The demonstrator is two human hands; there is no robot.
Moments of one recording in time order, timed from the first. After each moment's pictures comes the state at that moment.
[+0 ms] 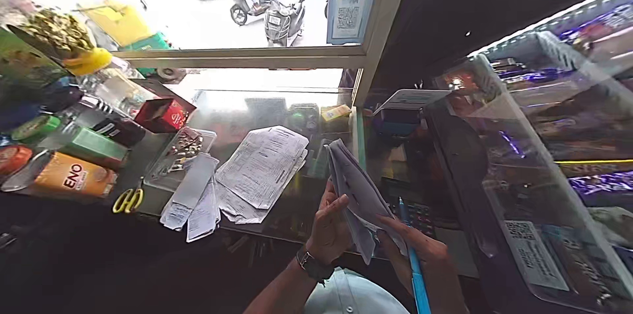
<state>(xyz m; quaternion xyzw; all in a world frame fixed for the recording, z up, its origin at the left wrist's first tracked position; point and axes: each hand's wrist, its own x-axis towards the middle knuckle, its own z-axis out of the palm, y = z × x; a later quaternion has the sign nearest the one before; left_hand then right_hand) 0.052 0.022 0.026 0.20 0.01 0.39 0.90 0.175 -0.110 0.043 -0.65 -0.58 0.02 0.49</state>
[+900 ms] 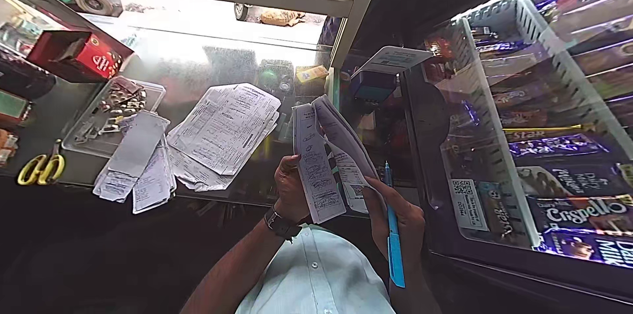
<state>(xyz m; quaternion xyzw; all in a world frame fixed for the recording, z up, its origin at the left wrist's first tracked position) 0.053 0.022 0.015 0.04 -0.04 0.34 0.94 0.177 -0.122 0.054 -0.65 -0.54 0.00 0.53</state>
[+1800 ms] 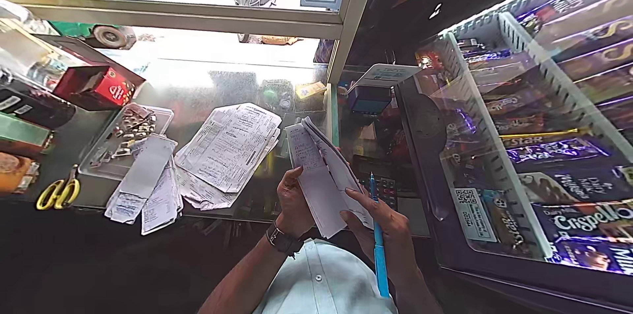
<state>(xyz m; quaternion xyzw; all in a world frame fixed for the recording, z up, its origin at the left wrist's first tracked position) 0.058 0.029 0.008 0.09 -0.01 0.31 0.95 0.175 -0.115 0.041 -0.64 -0.58 0.04 0.51</state>
